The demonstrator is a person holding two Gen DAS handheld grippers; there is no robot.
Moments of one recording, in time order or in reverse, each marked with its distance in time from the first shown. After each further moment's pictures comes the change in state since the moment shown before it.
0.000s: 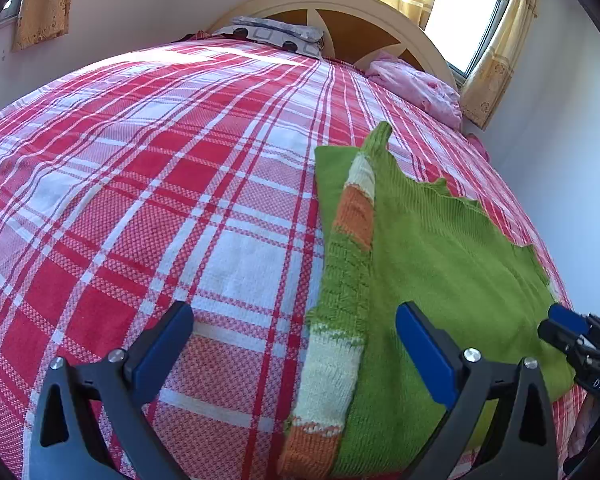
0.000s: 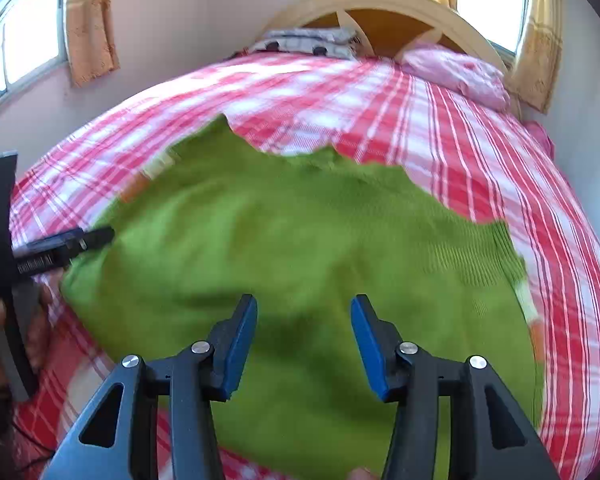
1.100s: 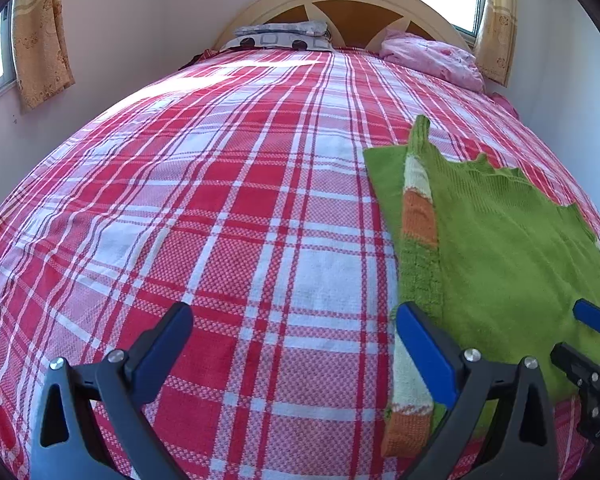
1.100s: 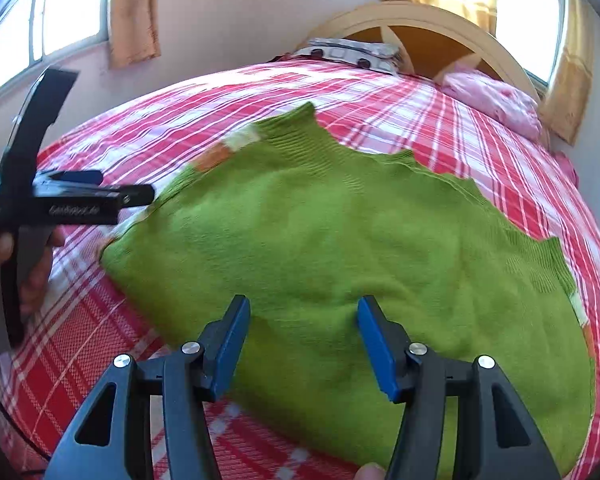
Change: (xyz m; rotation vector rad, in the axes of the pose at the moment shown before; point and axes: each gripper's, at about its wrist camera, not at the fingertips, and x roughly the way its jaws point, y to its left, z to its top) left arm -0.010 0.015 0.016 0.175 0.020 0.208; right arm 0.010 0.072 -0.034 -0.141 -0.041 0.020
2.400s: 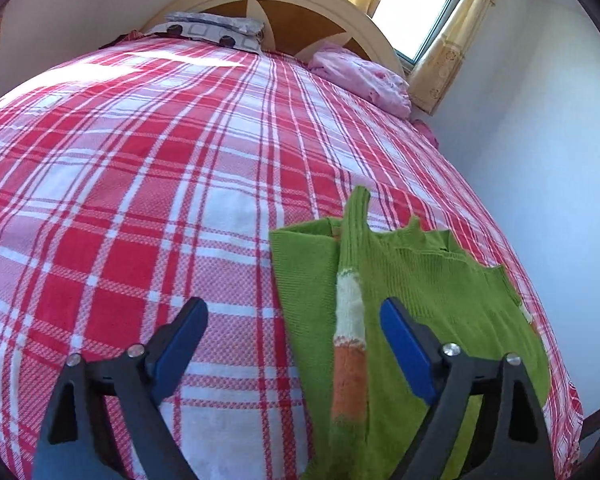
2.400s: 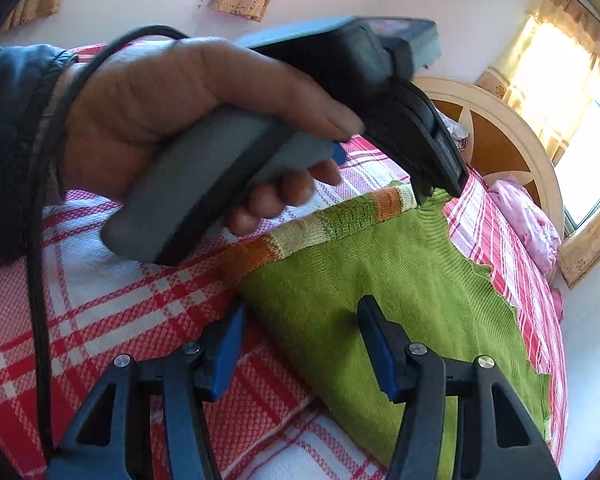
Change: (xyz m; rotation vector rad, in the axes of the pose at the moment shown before) left arm 0.061 -0.019 0.076 -0.054 0.019 -0.445; right arm 0.017 0.135 0.005 -0.433 -0.057 -0.093
